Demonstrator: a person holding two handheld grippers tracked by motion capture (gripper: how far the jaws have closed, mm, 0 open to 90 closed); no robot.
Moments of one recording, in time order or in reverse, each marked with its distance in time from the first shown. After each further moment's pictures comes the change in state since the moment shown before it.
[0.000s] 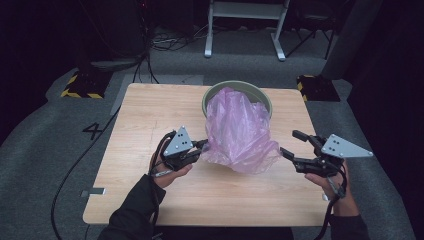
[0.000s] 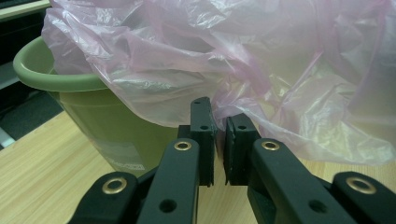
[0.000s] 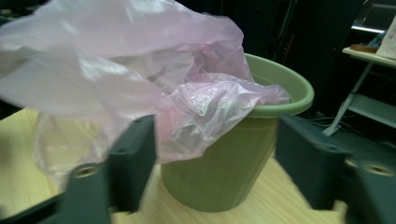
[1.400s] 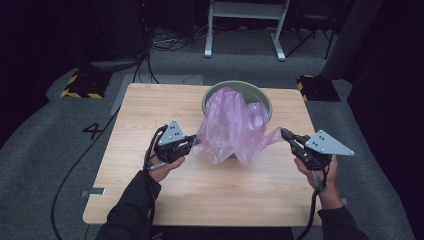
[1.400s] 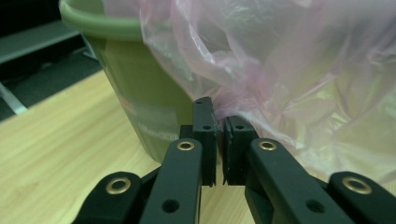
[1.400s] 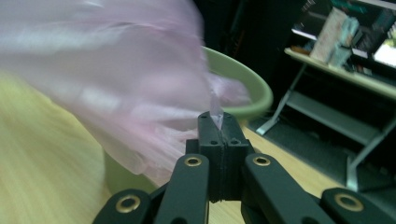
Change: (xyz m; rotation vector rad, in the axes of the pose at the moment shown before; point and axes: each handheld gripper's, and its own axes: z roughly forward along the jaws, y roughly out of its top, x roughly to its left) left arm 0.033 -0.023 0.006 0.057 0.043 -0.095; right arm 0.005 0.002 0.028 0.048 -0.224 -0.078
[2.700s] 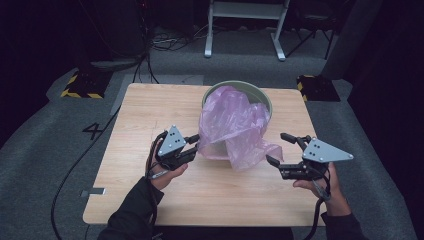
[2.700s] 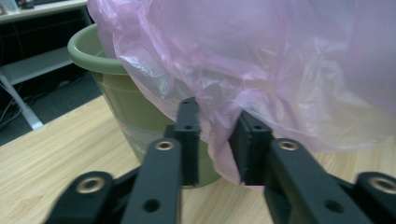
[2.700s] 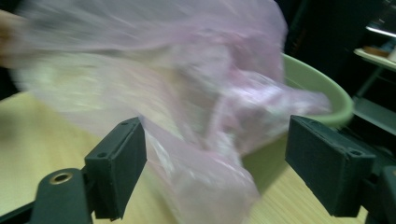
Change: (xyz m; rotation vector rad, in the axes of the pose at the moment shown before) left arm -0.029 0.013 -0.012 -0.086 0.080 0.015; right arm 0.025 0.011 -0.015 -0.001 0.266 -0.026
